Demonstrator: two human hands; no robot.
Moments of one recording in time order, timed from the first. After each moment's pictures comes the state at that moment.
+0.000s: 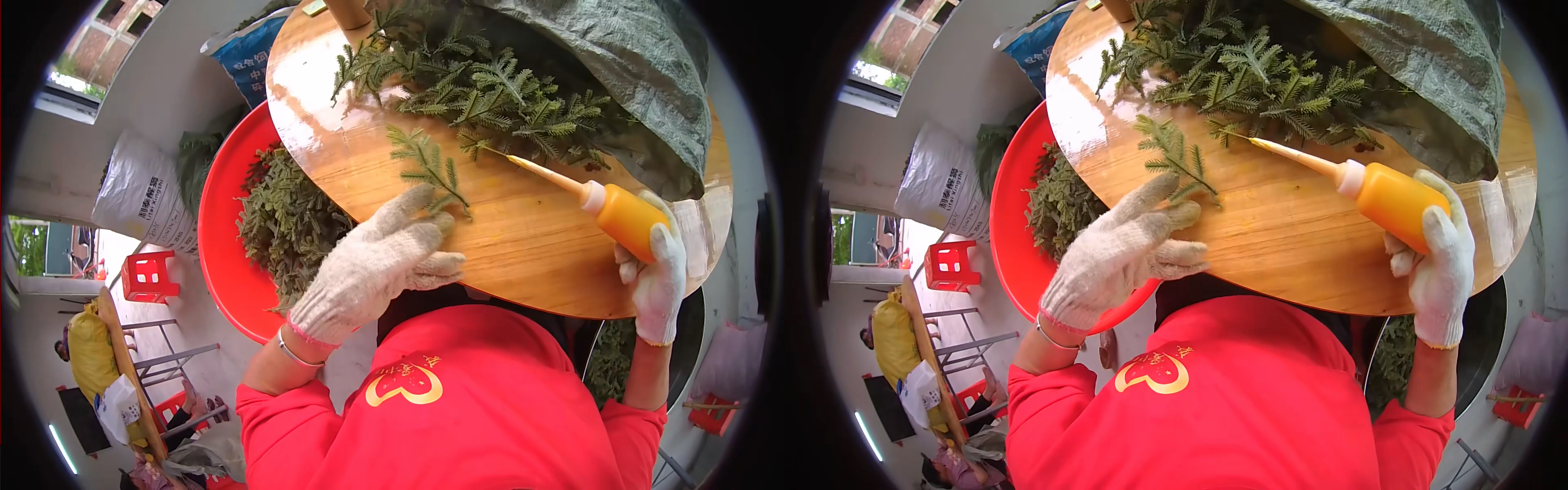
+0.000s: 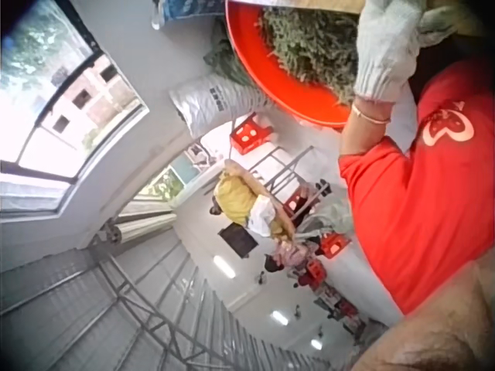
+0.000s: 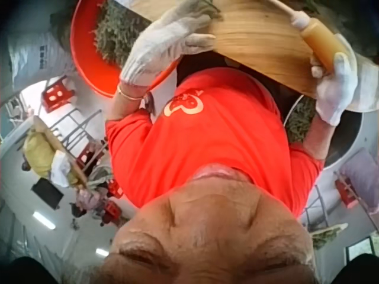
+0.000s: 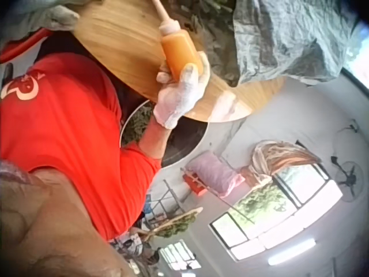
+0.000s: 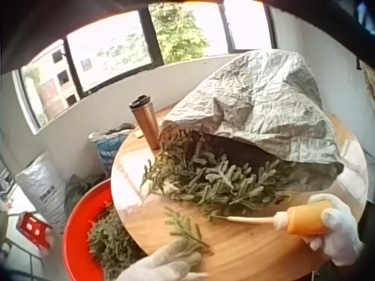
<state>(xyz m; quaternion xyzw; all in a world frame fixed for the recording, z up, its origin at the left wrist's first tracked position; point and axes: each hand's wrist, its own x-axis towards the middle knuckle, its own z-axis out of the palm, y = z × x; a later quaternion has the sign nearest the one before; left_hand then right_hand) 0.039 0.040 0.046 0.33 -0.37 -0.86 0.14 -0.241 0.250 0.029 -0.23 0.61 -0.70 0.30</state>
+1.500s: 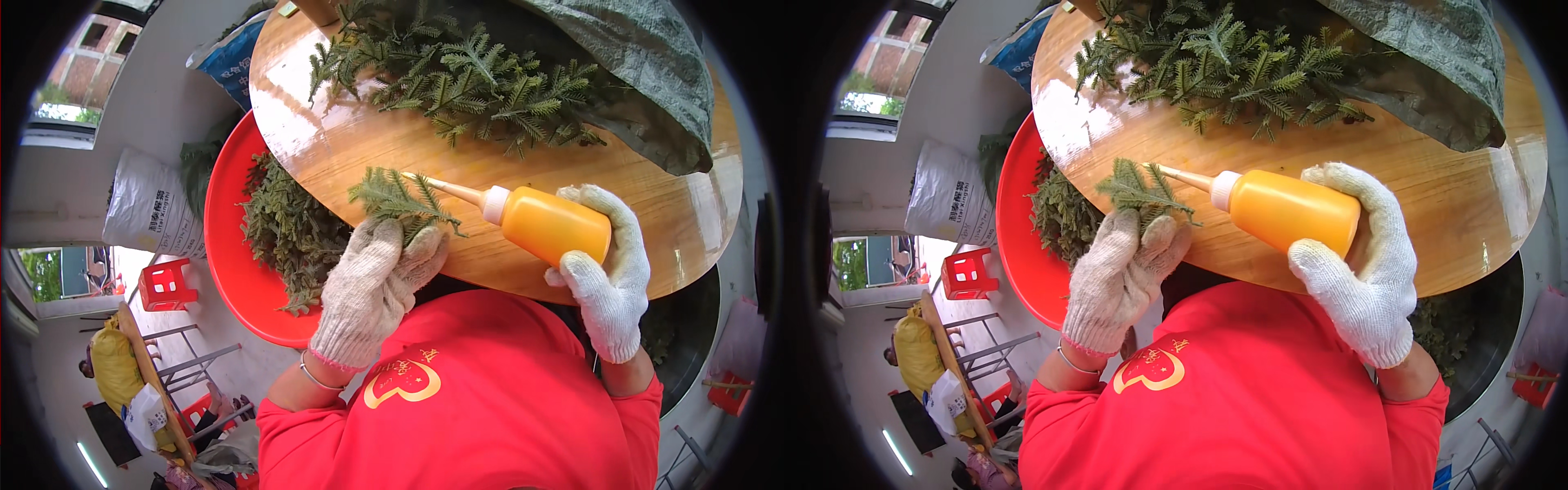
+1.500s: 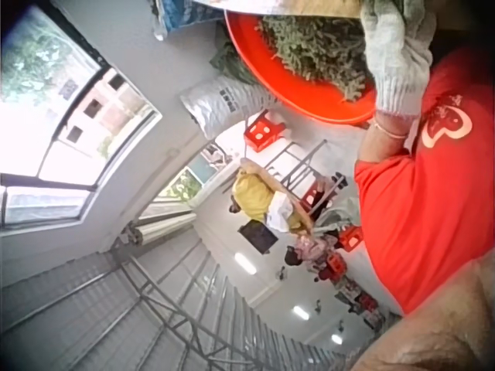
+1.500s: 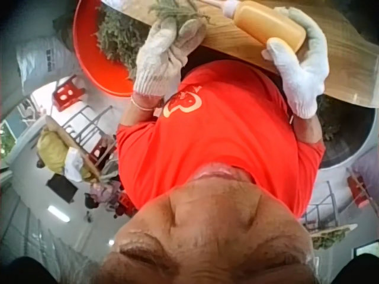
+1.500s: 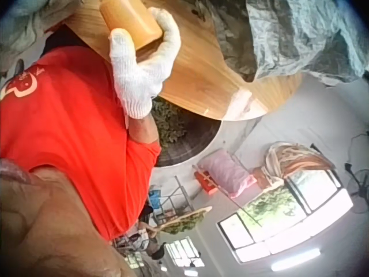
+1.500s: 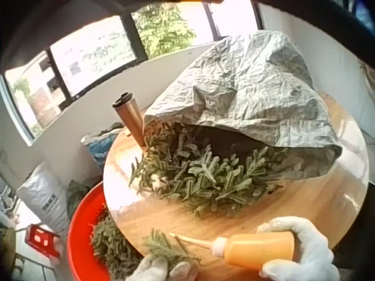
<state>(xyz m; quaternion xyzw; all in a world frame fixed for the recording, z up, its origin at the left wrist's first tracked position) 0.037 0.073 0.024 0.30 -0.26 -0.87 0.31 -0.170 0.226 0.043 -0.26 0.58 -0.68 0.38</state>
